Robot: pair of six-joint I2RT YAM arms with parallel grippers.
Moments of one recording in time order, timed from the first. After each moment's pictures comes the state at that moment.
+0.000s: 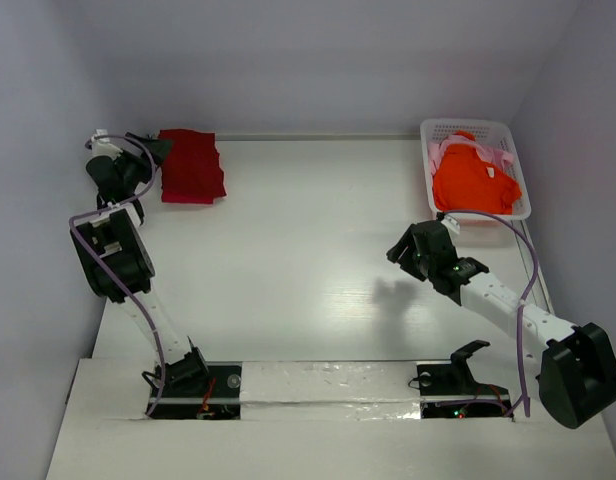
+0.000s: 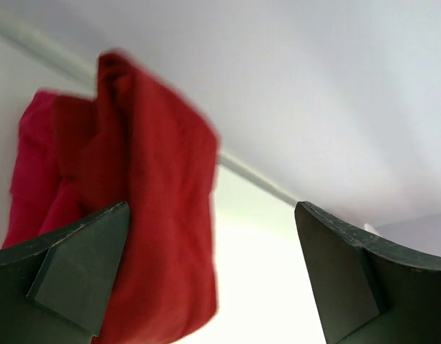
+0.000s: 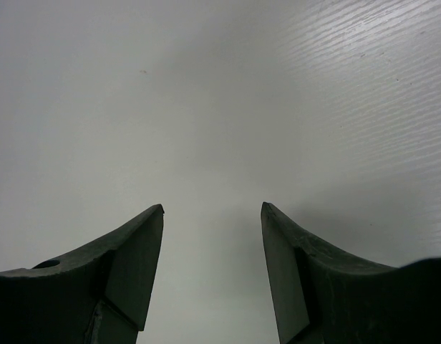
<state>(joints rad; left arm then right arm) 0.43 2.01 1.23 0.71 0.62 -0.86 0.46 1.11 0.61 -0.26 0.25 0.92</state>
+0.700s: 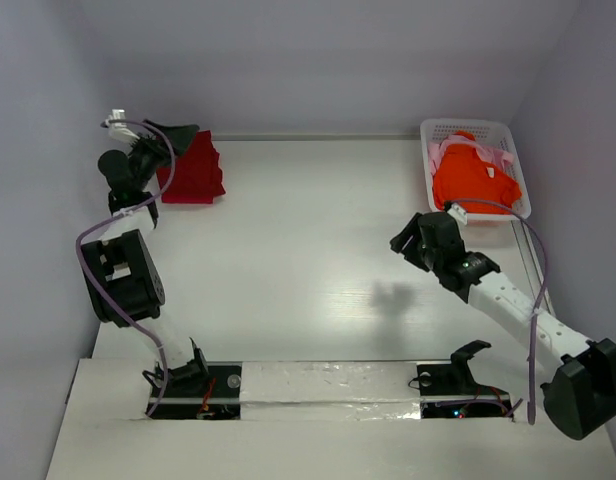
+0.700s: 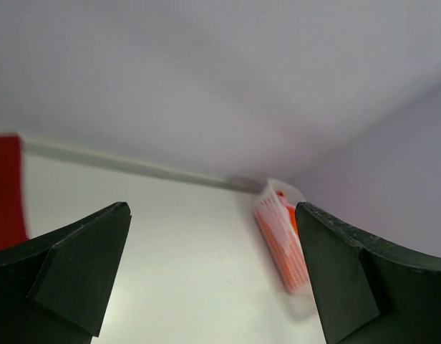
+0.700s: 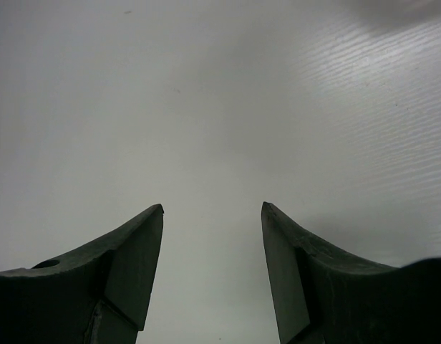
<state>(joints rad) 0.34 1.73 1.14 0.85 0.72 -0.97 0.46 1.05 0.66 -0.32 0.27 0.90</state>
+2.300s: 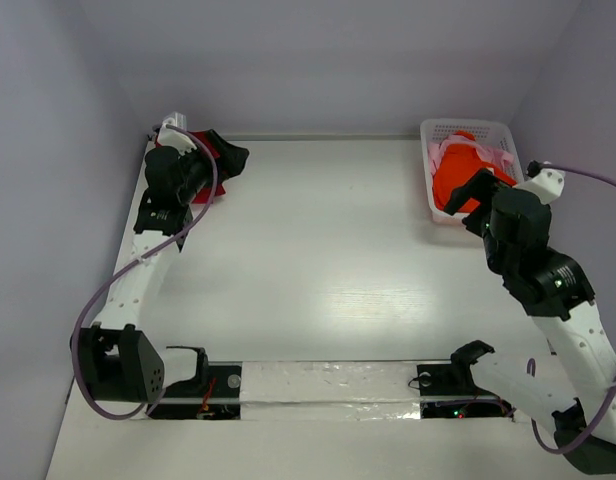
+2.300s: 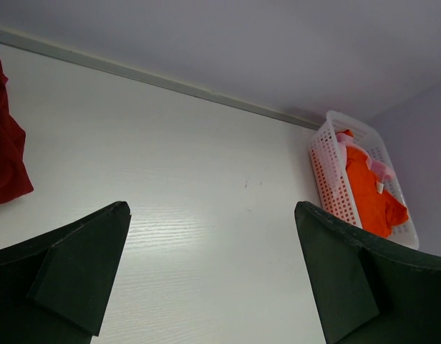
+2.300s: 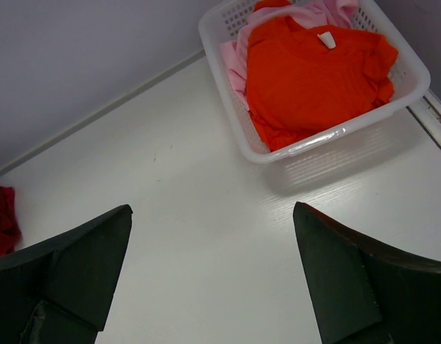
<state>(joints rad) -0.08 1.24 1.05 0.02 0.25 -0.58 0.46 0.85 1.25 -0.76 0.67 0.61</state>
